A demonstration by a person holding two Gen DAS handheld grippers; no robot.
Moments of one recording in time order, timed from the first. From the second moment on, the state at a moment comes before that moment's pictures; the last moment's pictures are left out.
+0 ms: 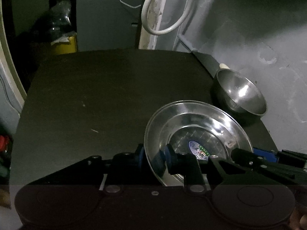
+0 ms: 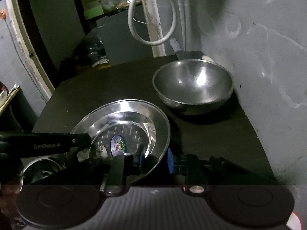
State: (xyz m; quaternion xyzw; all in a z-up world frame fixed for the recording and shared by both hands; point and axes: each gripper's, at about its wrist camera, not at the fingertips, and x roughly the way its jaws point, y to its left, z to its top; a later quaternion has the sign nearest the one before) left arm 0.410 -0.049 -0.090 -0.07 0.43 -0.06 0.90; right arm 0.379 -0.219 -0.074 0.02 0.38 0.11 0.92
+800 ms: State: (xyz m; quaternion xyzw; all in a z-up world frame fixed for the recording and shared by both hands) left arm 0.322 0.009 -0.043 -0.04 0.40 -0.05 0.91; right arm 0.297 -0.157 -0.038 0.01 0.35 0.15 0.93
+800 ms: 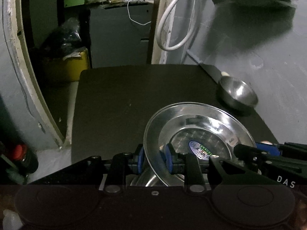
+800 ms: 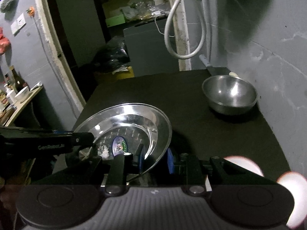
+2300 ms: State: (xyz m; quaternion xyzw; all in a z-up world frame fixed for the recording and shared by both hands) left arm 0.269 -0.002 -0.063 0.04 0.44 -0.02 0.90; right arm 0.241 -0.142 -0.060 -0.02 0.38 0.17 0.91
